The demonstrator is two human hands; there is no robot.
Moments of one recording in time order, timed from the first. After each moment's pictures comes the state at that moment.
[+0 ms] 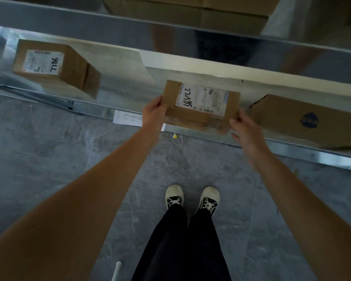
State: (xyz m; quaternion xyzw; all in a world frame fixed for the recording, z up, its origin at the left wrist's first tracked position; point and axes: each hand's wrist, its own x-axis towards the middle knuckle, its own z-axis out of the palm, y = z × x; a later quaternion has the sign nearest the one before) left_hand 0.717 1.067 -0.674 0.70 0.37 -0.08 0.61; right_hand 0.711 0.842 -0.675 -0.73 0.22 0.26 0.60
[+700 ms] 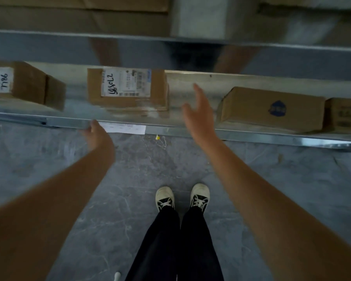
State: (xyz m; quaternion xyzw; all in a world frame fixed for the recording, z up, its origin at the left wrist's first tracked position) left_hand 0.700 1.111 -0.730 0.64 0.59 0.02 0.49; right_hand 0.741 0.878 -0.675 -0.84 0.14 0.15 0.51
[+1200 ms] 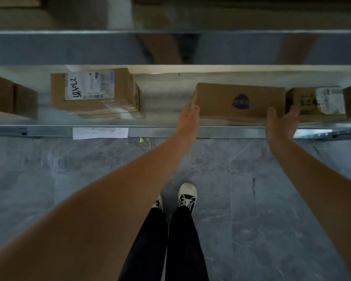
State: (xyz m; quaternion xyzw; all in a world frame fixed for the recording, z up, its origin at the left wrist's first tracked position) left_hand 0.730 0.830 -0.693 0.70 0.28 -0.27 0.60; right_hand 0.715 0.633 -0.695 -0.81 0.46 0.03 0.37
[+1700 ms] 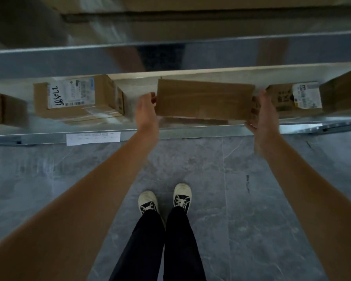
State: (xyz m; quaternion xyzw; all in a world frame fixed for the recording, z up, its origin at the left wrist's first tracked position) left_hand 0.747 0.854 -0.668 0.66 0.38 -0.10 0.64; right_hand 0.715 0.622 -0.663 -0.62 0.46 0.07 0.63
